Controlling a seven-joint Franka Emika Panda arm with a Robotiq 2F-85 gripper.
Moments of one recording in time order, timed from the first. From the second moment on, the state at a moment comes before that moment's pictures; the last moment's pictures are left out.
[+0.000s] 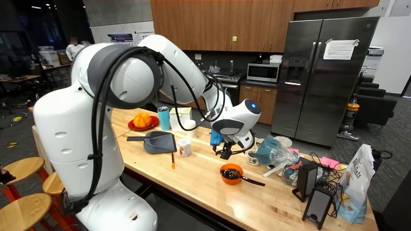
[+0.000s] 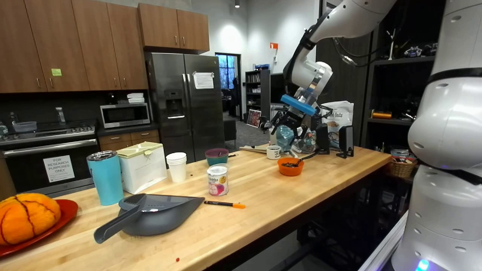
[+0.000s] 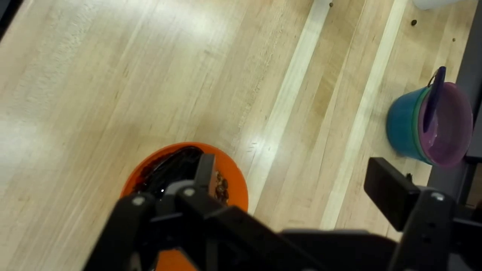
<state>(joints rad) -0.09 -0.01 -0.25 -2.36 0.75 2.33 0.29</state>
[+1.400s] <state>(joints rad) -0.30 0.15 -0.32 -2.25 0.94 2.06 0.30</state>
